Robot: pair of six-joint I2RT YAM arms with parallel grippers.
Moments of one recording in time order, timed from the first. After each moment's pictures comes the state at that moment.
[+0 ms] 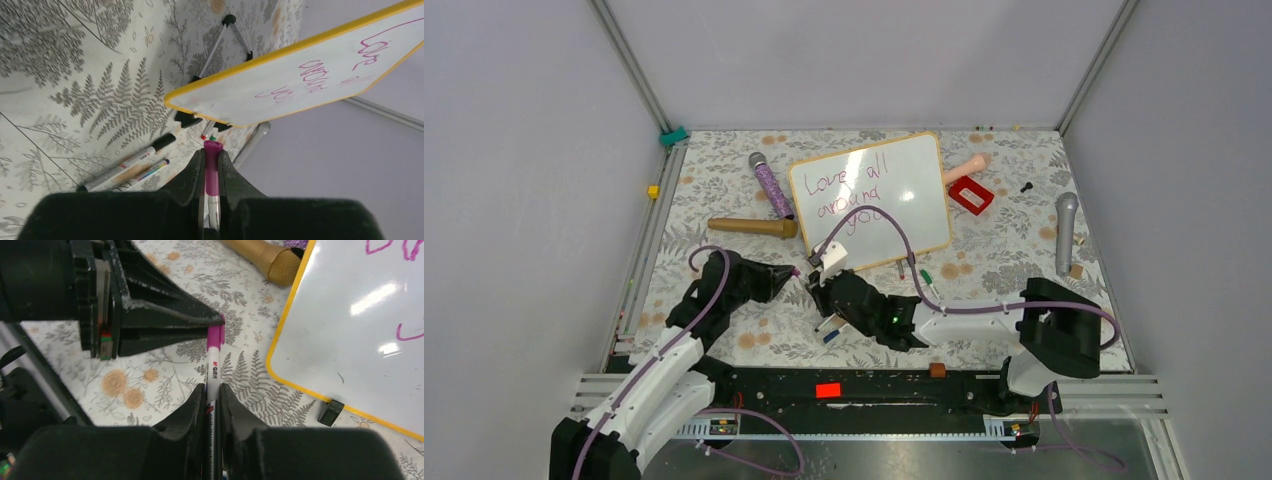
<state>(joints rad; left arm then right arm) -0.35 0.73 0.41 -0.29 0.10 -1.54 1.25 1.57 0.86 0.36 0.42 0.31</state>
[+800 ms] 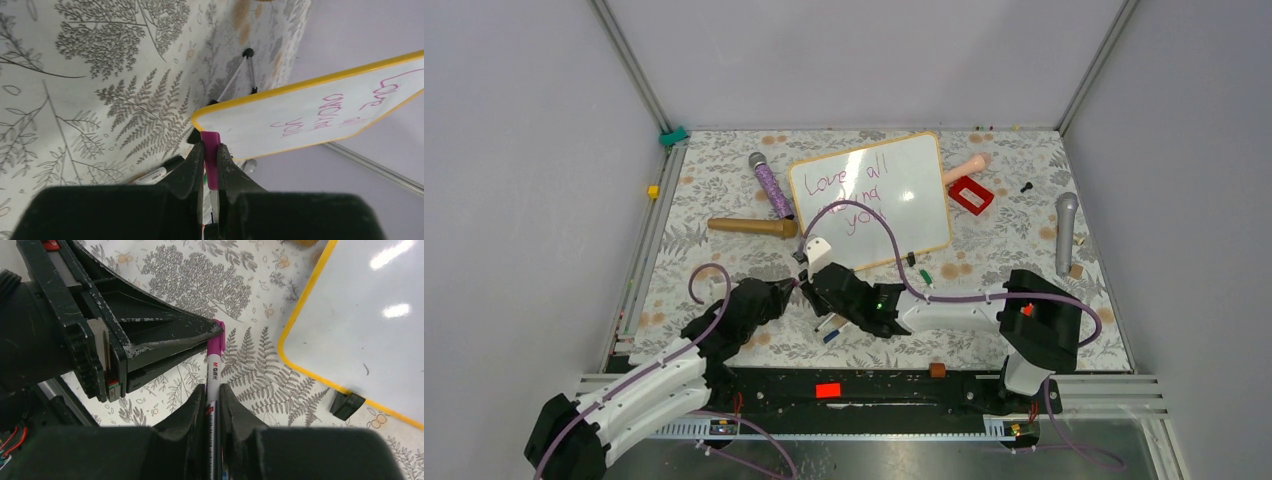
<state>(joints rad) -0.69 0.67 0.25 -0.21 -0.37 -1.92 1.23 1.69 1.01 0.17 0.35 0.32</state>
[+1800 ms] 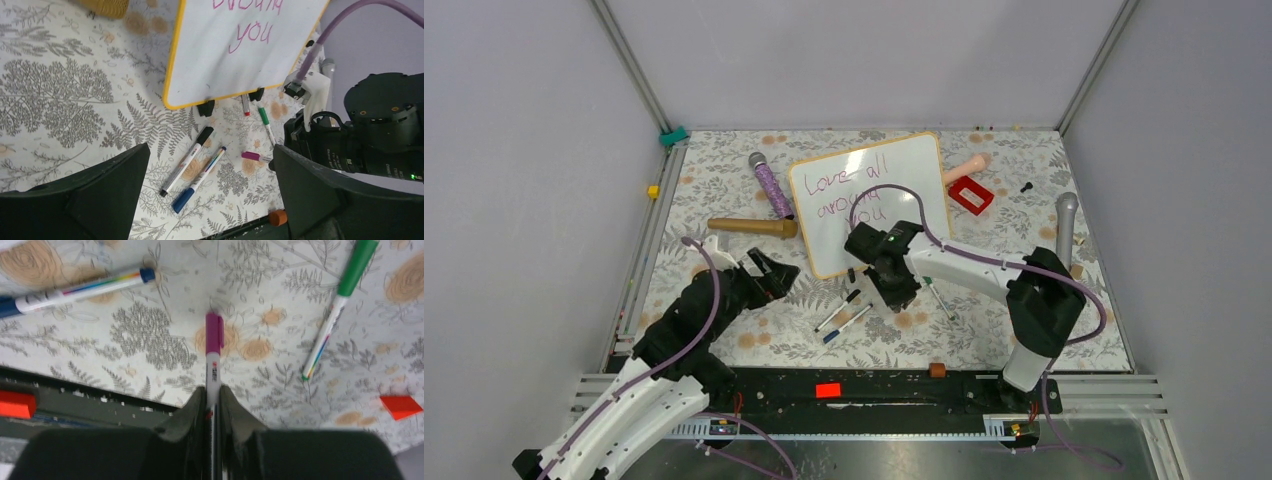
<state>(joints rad) -0.66 0.46 0.55 -0.51 -0.22 -0.89 0.93 1.69 1.27 -1.03 0.15 0.41</state>
